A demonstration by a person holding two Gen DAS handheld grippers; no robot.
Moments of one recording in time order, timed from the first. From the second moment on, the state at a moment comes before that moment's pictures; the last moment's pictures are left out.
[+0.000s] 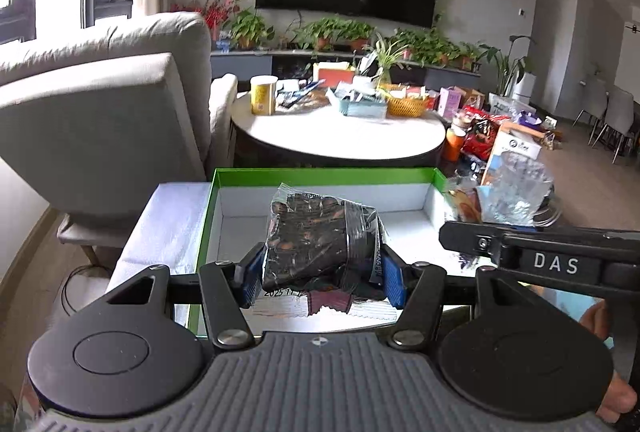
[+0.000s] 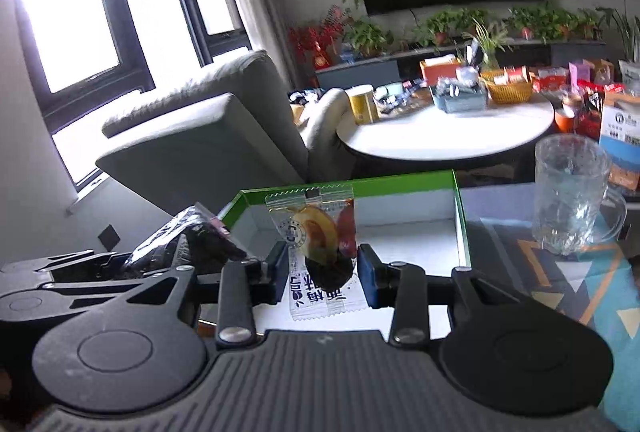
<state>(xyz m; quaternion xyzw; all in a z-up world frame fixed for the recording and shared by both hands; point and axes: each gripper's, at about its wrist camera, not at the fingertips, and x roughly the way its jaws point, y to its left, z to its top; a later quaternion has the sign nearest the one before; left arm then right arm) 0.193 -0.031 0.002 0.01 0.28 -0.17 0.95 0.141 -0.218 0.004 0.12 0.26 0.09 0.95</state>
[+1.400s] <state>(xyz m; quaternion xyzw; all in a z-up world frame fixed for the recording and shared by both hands) 0.148 0.027 -0.014 -0.04 0.32 -0.16 0.93 0.105 -0.218 -0.004 0.16 0.30 0.09 0.94</state>
